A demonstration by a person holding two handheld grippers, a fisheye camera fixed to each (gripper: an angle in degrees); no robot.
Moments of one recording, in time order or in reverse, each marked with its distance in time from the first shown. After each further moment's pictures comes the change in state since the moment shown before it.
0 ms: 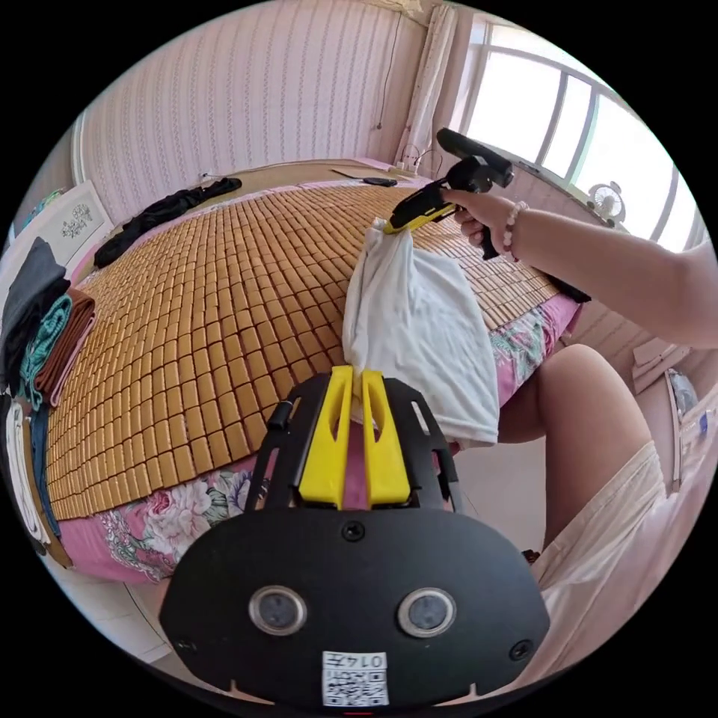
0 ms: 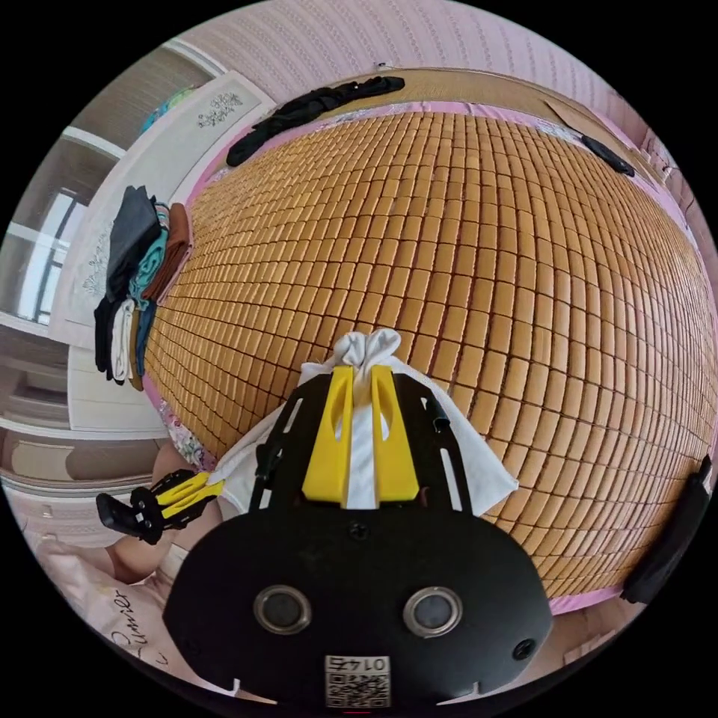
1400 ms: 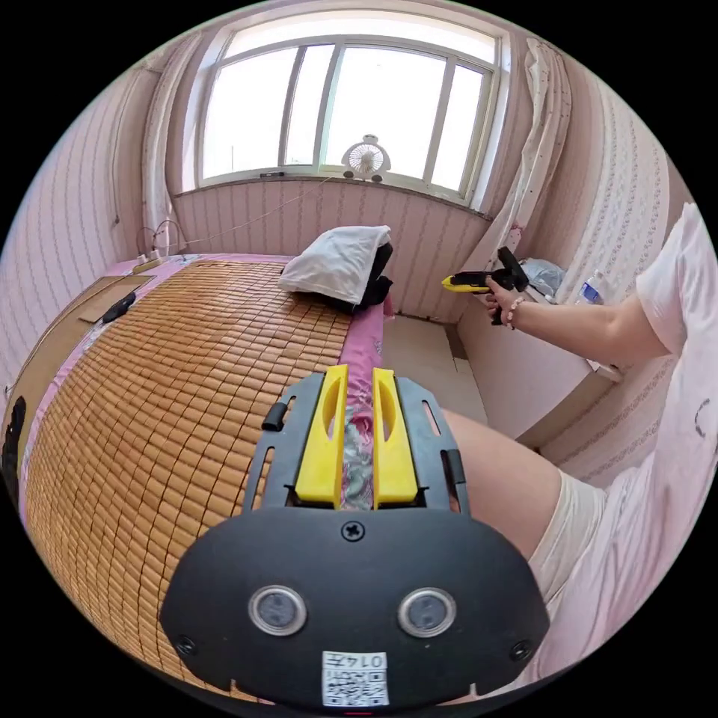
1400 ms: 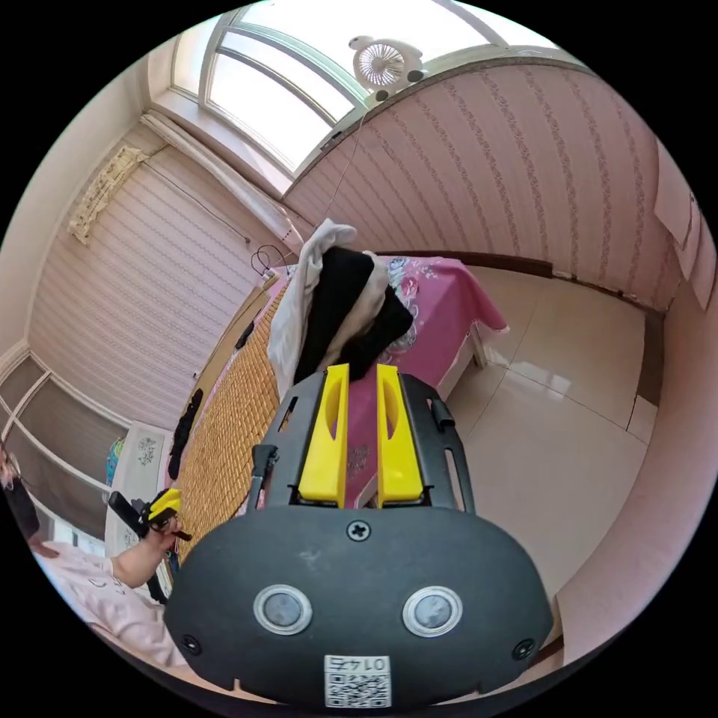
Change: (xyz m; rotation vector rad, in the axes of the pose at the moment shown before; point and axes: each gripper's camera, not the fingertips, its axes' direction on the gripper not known) left arm 0.303 -0.124 -0.077 0.125 0.574 0.682; right arm 0.308 0.608 -0.111 0.835 0.138 0.842
